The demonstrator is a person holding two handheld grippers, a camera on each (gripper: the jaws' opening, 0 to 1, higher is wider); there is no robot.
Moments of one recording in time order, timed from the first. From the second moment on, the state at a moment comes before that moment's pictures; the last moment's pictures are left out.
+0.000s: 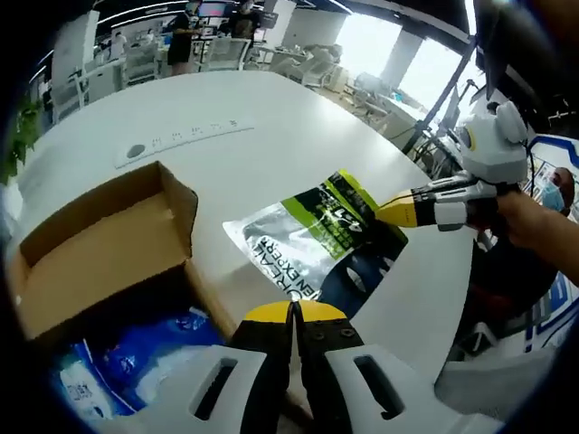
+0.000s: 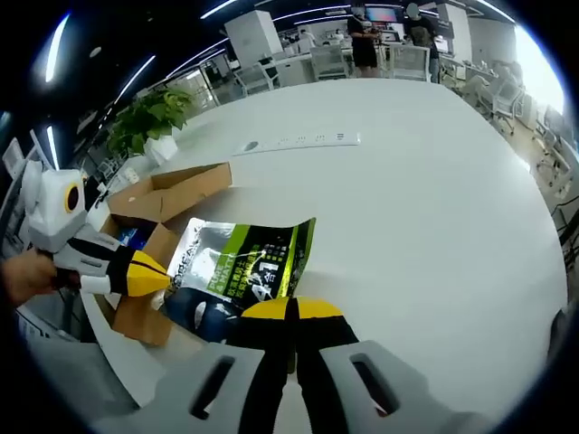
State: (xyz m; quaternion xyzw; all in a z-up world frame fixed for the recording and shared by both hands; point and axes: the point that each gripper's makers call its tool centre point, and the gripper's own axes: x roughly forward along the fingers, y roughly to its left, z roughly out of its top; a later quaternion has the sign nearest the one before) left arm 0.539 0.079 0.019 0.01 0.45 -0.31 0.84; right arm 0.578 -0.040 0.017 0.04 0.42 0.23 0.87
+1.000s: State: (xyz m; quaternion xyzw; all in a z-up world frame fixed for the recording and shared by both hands) left arm 0.554 0.065 -0.044 0.39 0.43 -0.37 0.72; right arm 0.587 -0.054 -0.036 0.08 0.44 0.21 0.87
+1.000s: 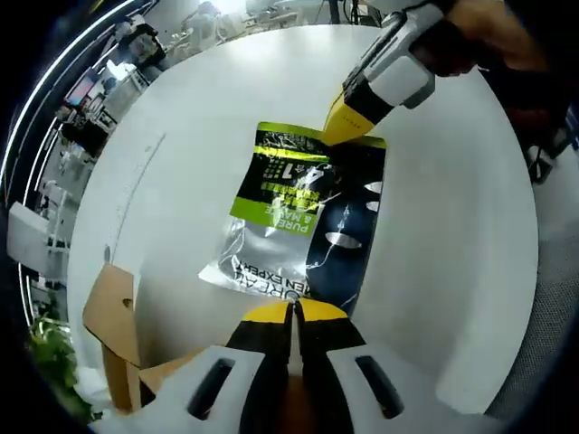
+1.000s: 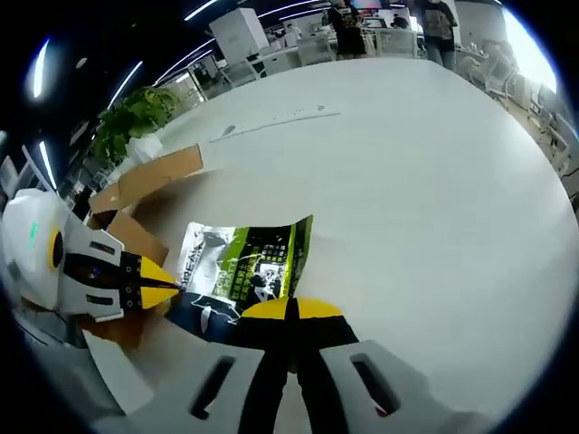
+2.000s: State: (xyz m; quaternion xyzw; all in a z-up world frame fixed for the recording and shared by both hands) left arm 0.555 0.063 0.030 0.16 0.42 -0.35 0.83; right arm 0.580 -0.043 -0.042 0.02 0.44 0.21 0.87
